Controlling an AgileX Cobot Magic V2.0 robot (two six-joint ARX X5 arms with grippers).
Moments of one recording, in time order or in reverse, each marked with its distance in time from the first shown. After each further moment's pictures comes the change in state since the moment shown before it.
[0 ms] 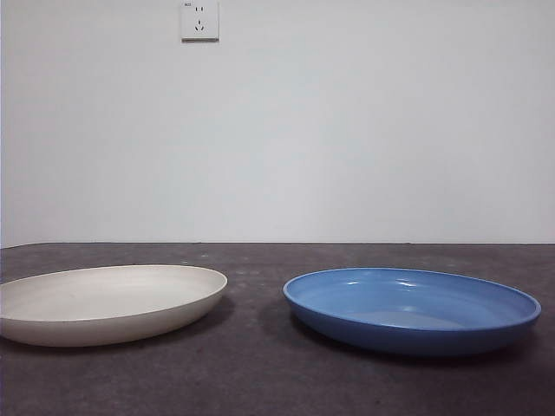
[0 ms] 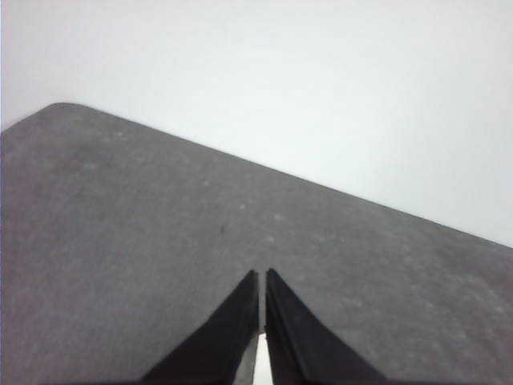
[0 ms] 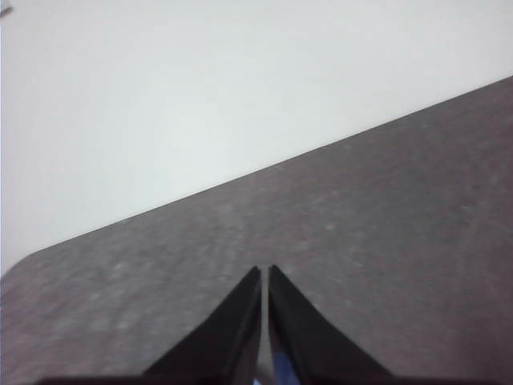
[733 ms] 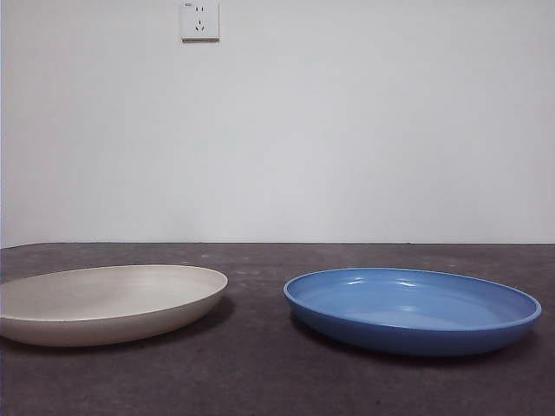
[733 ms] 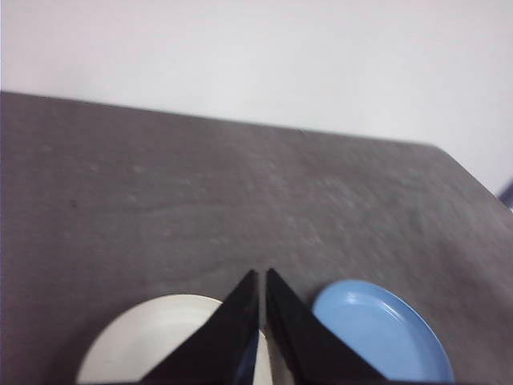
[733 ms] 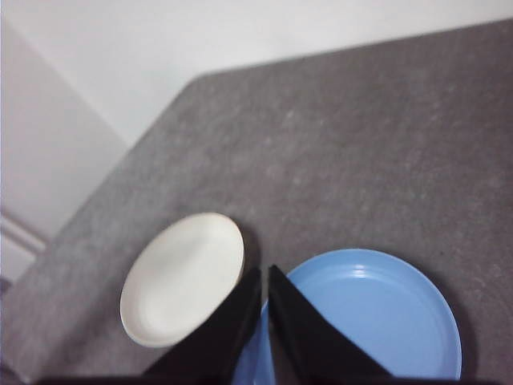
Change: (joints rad) left arm -0.077 0.411 0.542 -0.330 0.341 0.114; right arm 0.239 0.452 0.530 -0.404 -0.277 -0.124
